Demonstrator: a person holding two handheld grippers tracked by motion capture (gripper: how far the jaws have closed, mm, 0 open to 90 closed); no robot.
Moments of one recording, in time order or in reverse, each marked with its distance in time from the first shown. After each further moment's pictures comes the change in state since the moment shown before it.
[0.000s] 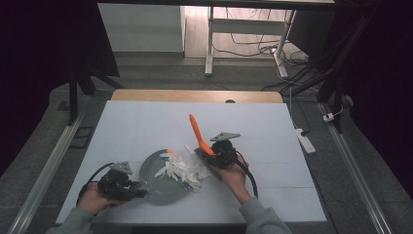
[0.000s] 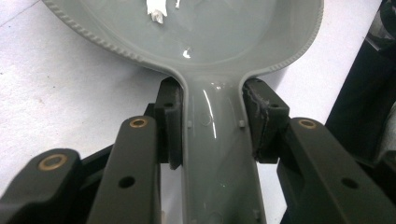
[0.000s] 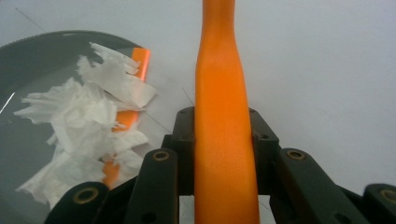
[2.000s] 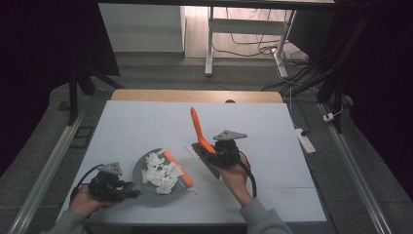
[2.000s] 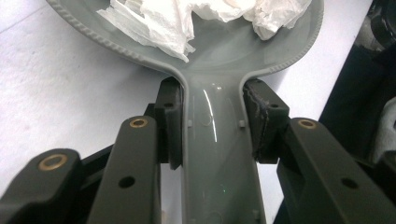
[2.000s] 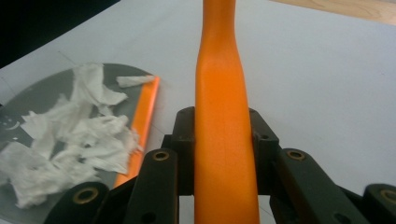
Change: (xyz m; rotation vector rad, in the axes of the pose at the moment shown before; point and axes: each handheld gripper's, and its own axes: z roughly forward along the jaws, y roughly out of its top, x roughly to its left) left arm 0.007 -0.022 -0.017 -0.059 -0.008 -0.012; right arm 0.008 0.008 -0.032 -0.125 0.028 0.026
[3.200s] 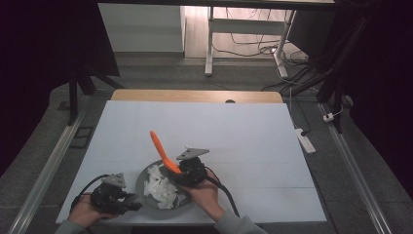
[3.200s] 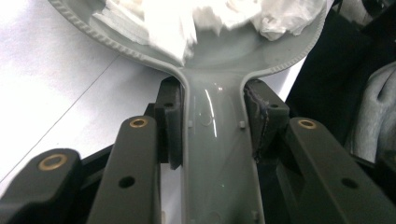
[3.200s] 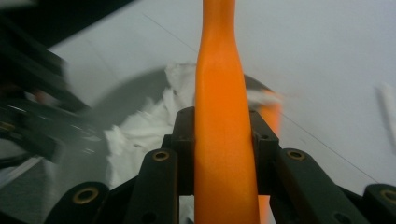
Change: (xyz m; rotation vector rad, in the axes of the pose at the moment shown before) left arm -0.024 -0.006 0.013 0.054 -0.032 0.039; right arm 0.092 -0.012 0.046 0.092 0.210 -0.066
